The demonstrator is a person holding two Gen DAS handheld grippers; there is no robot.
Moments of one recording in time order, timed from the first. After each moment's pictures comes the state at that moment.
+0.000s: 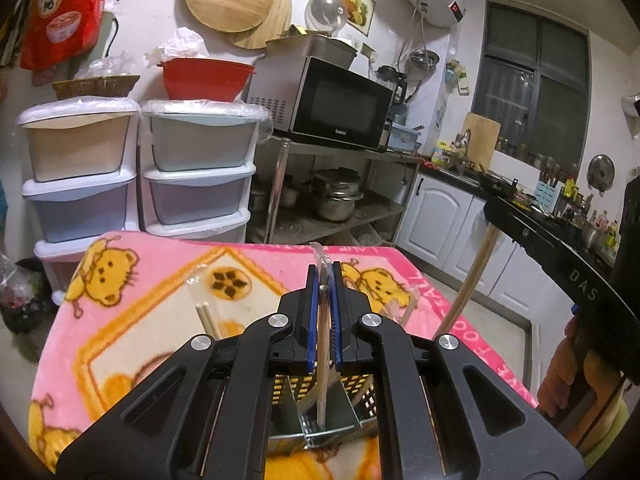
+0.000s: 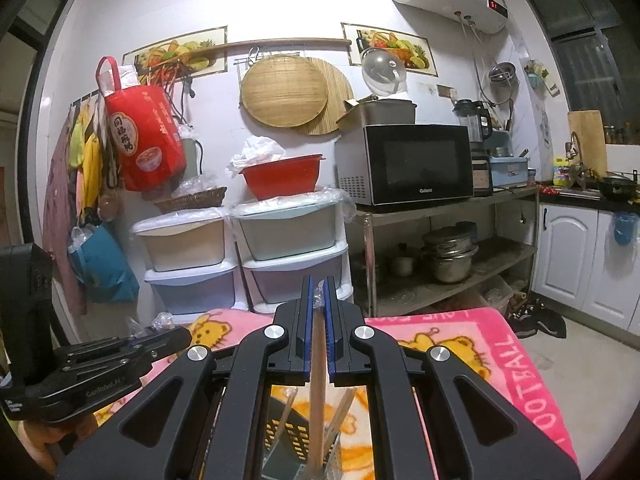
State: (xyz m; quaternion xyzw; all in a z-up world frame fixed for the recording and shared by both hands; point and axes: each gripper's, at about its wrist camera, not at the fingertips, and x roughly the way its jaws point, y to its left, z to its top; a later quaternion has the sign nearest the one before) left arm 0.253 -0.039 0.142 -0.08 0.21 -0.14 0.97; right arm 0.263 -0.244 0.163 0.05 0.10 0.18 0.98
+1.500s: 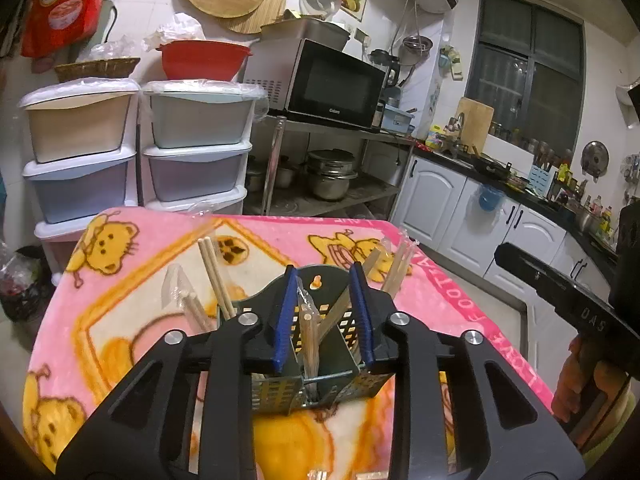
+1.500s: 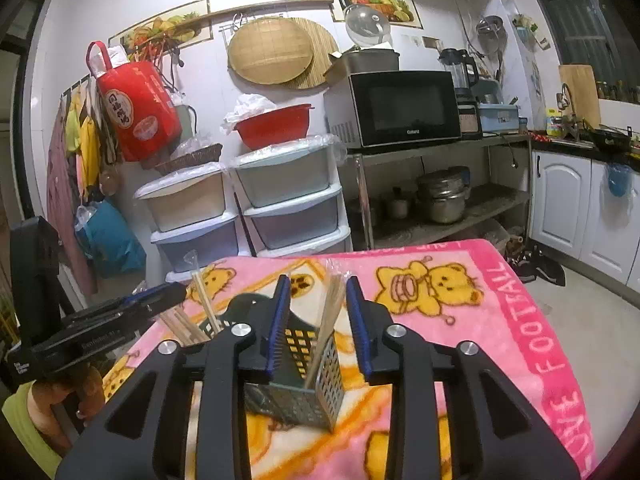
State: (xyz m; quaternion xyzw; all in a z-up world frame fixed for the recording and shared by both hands) left arm 0.232 -0.037 0.113 -0.07 0.23 -0.15 0.96; right arm 0.214 -0.265 0.119 0.08 0.18 0.18 0.96
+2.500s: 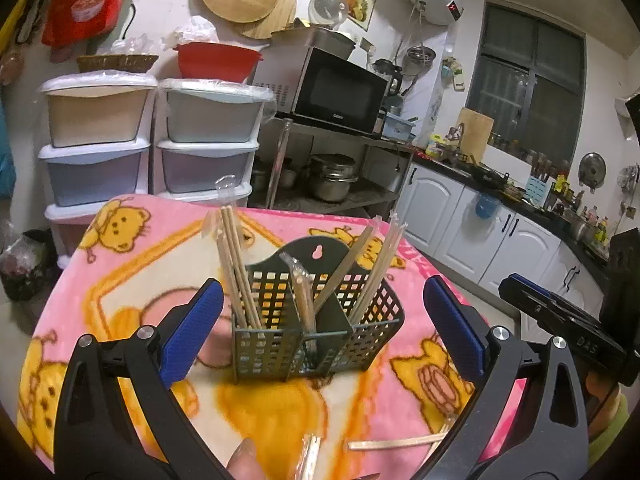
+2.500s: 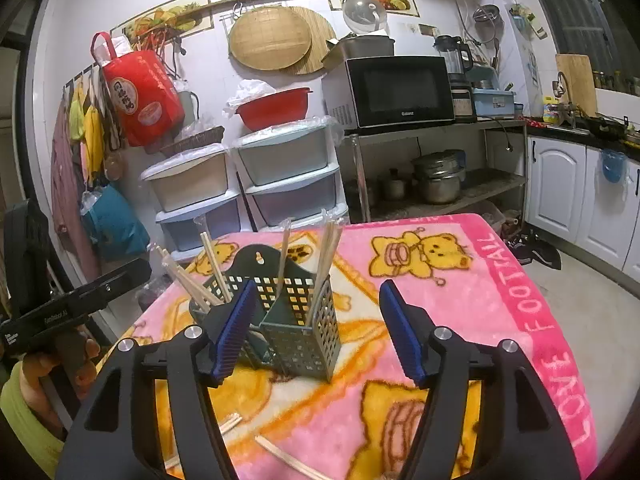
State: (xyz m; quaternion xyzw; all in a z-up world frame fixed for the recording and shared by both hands) left arm 0.176 -0.023 0.105 -0.09 0.22 -0.15 0.96; right arm 0.171 -0.280 0.099 0.07 0.21 0.19 0.96
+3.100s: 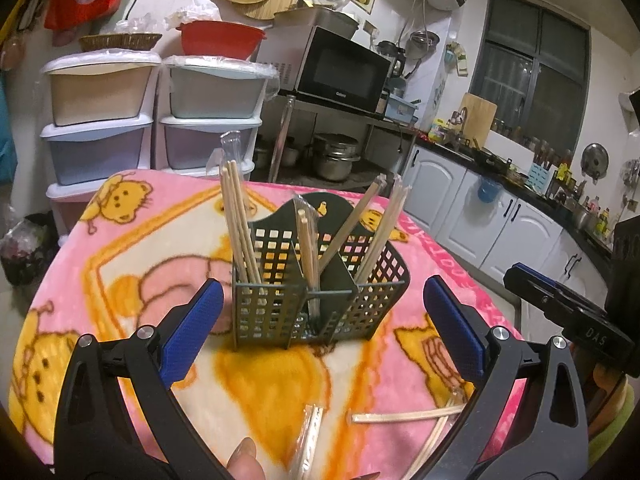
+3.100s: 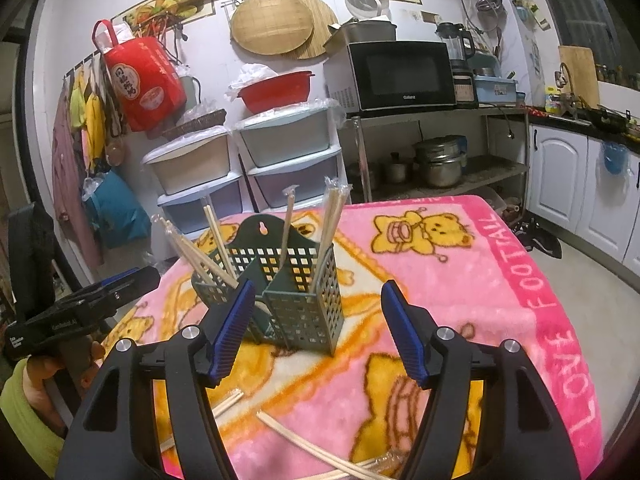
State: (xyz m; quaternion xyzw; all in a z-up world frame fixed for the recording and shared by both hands) left arm 0.169 -0.023 0.081 -0.09 0.25 -0.15 0.95; right arm 0.159 -0.278 0.082 0.07 0.23 0.19 0.95
